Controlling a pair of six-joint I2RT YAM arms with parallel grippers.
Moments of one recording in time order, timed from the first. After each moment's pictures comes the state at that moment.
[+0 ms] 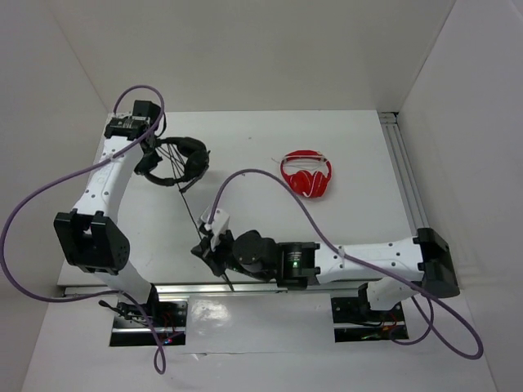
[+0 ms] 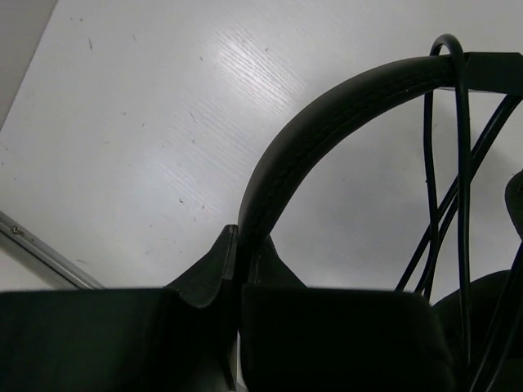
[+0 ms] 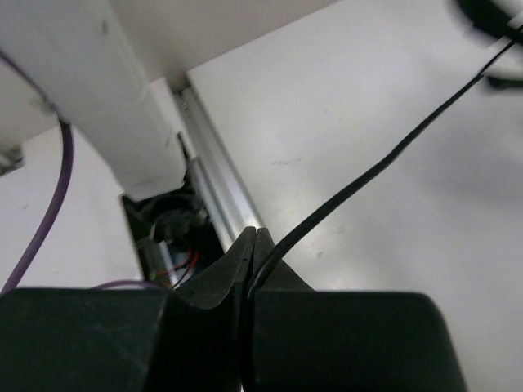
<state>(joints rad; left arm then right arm) -0.06 1.65 1.71 -1.18 -0.49 -0.65 1.48 1.42 1.07 0.14 0.30 0.25</state>
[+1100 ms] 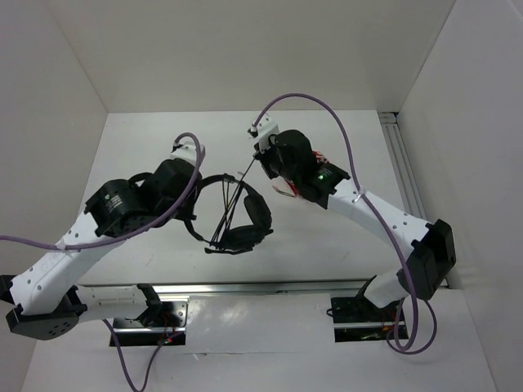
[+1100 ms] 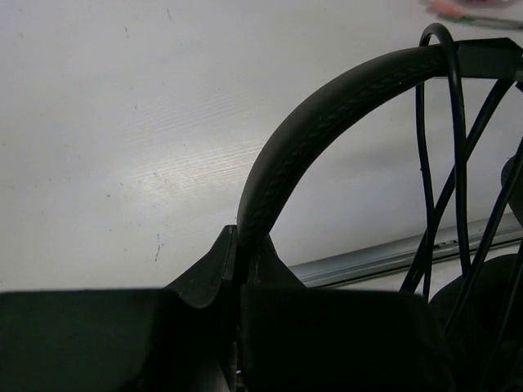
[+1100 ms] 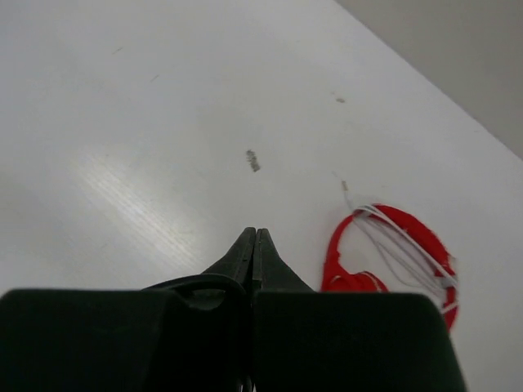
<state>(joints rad) -0.88 1.14 1.56 -1.30 -0.50 -0.48 0.76 1.46 1.33 -0.24 0.19 -0.16</state>
